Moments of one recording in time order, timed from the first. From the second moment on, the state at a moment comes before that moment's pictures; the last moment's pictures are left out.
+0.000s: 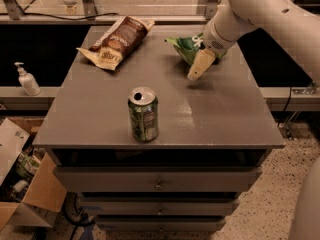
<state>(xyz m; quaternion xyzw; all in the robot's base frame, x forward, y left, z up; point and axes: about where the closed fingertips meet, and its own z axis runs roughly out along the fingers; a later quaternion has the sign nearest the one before) 0.734 -0.136 0.865 -0.56 0.76 -0.03 0.32</state>
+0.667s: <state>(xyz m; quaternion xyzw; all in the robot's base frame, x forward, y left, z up) 0.757 -0.127 0.853 -0.57 0.75 -0.02 0.33</state>
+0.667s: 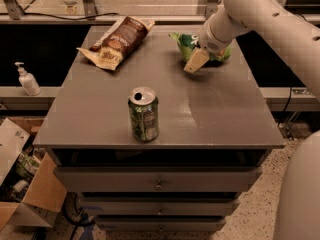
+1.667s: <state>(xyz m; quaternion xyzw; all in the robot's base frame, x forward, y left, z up) 0.713 -0.144 0.907 -0.56 0.74 -0.04 0.38</state>
